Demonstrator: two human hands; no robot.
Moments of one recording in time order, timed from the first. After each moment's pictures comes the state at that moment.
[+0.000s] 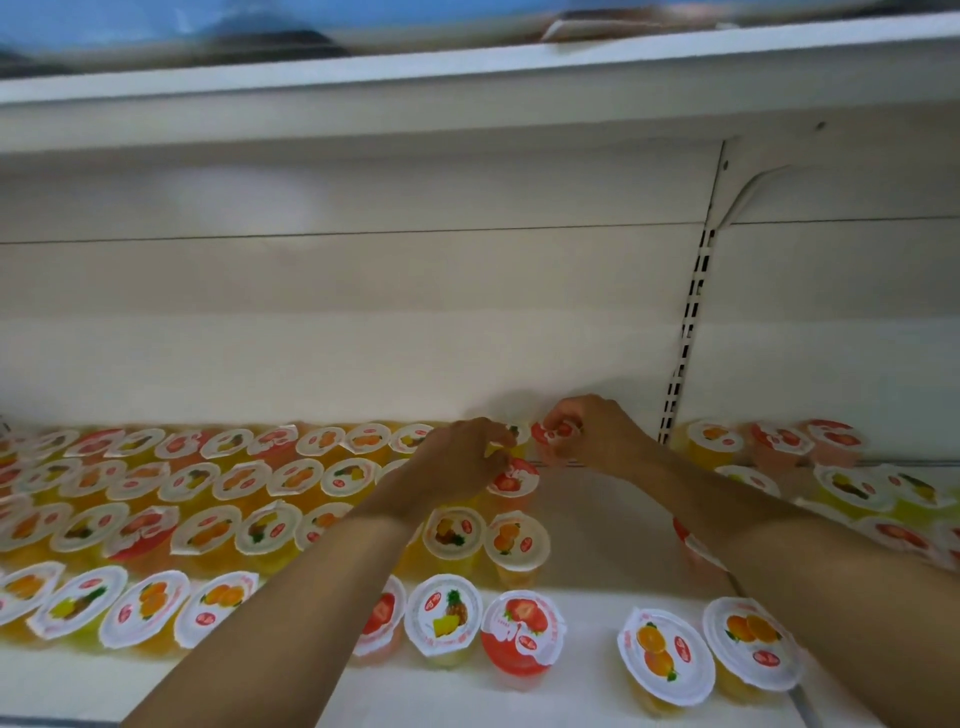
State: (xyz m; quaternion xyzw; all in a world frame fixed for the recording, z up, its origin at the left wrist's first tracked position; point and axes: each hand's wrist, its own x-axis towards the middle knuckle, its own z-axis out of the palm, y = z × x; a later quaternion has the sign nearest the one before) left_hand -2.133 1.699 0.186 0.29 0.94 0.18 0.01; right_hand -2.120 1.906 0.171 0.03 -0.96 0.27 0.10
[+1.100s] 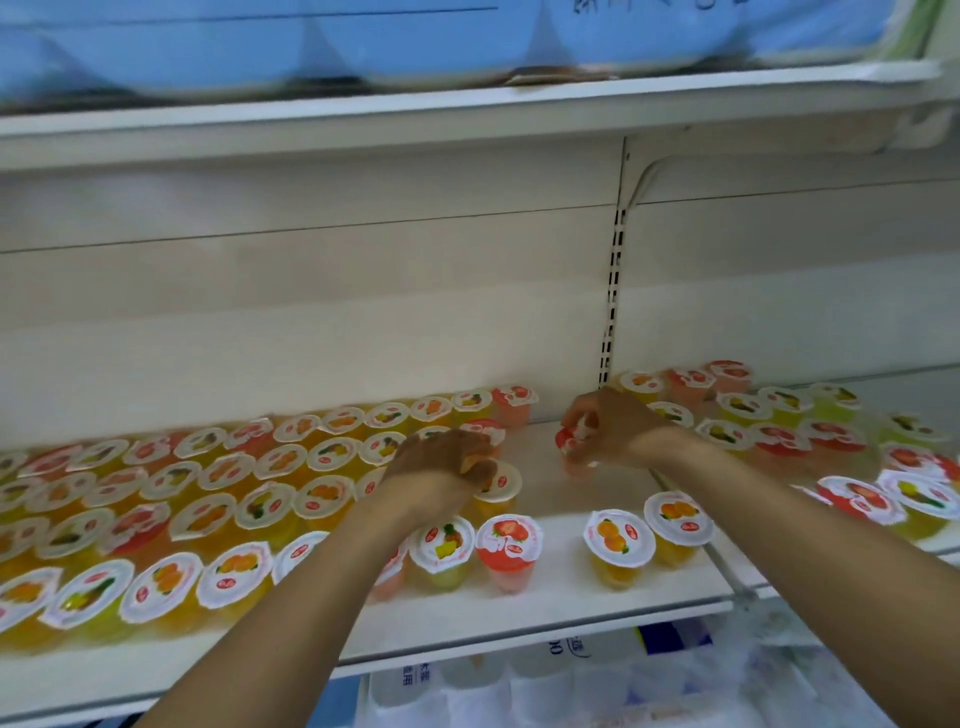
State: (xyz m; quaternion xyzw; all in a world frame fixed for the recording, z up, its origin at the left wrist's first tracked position) left_hand -2.057 1.673 0.192 0.31 0.94 0.12 0.05; right_hand -1.999 1.893 0.206 -0.12 -0.96 0.25 0.01
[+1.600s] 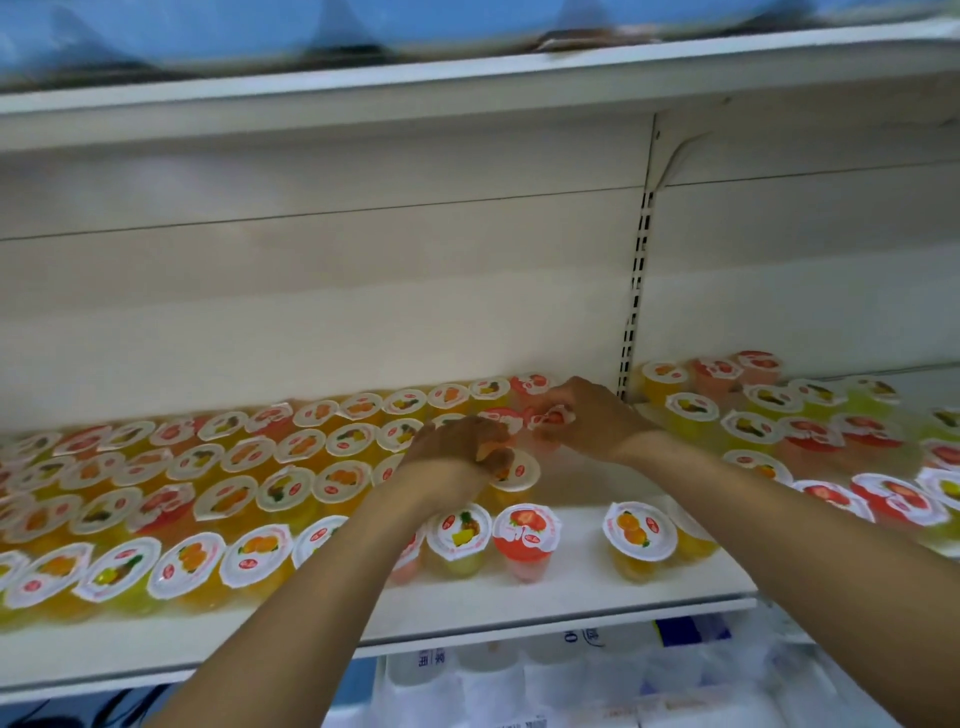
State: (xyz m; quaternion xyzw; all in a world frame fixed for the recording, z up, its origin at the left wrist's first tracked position) left_hand -2.055 1.672 0.194 0.31 0.94 0.15 0.06; right_hand -2.027 1.863 0.192 -0.03 -0.95 0.29 0.07
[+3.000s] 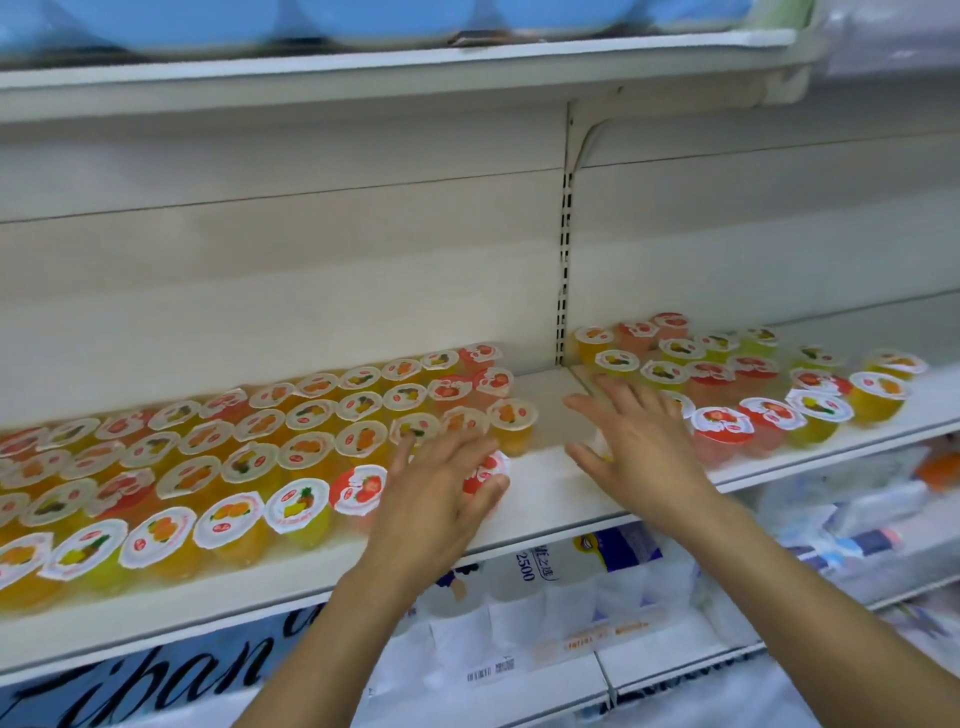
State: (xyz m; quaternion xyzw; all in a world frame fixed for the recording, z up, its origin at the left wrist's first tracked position) left_hand -1.969 1.645 0.152 0.41 0.88 0.22 -0.11; right_hand -1.883 1.858 0.165 -0.13 -0.96 0.04 0.23
